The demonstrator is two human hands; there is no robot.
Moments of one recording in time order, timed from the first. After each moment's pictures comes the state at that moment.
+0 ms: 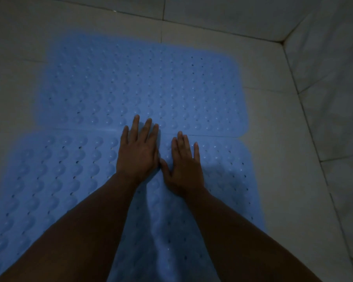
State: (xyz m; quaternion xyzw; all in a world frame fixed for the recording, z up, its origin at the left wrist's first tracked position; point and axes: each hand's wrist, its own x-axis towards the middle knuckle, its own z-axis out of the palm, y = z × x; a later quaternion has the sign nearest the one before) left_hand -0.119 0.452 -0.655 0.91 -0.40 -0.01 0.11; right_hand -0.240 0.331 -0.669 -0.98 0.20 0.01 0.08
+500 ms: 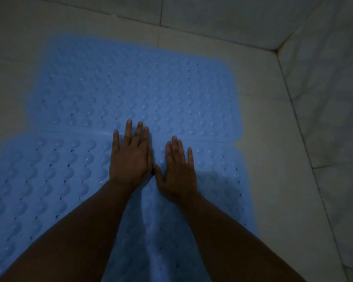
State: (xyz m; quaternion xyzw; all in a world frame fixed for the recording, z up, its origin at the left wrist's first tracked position) left_hand -0.130 0.451 -0.662 0.93 -0.36 0.01 0.10; right_hand -0.245 0.332 -0.679 -0.98 0.19 0.00 0.10
